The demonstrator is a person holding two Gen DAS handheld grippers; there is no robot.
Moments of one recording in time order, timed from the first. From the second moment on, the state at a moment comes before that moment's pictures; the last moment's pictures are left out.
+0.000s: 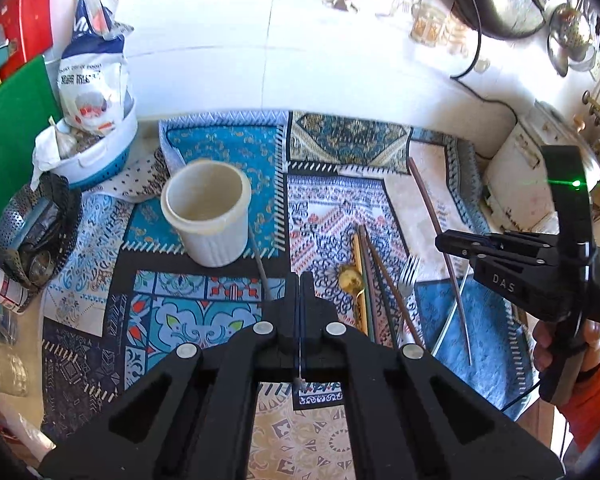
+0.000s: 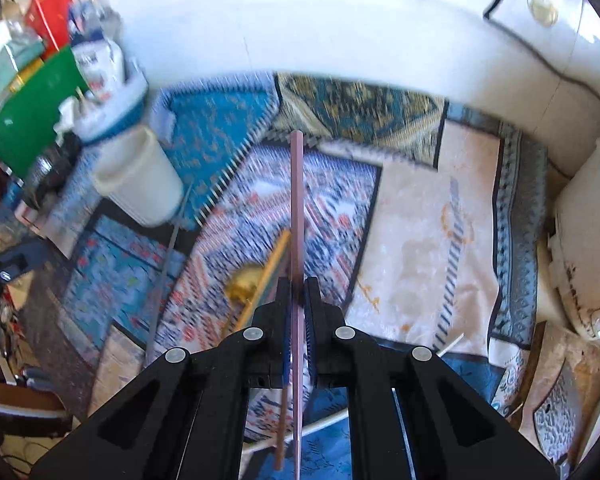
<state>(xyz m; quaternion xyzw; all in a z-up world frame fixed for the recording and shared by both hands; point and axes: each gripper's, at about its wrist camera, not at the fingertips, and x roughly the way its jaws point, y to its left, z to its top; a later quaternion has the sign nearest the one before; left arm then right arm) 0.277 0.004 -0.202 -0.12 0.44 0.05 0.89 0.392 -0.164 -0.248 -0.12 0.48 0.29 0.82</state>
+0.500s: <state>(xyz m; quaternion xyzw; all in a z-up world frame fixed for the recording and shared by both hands) 0.328 0.031 -0.318 -0.17 0.58 0.06 0.80 0.387 -0.162 -0.207 -0.08 0.42 0.31 0.85</state>
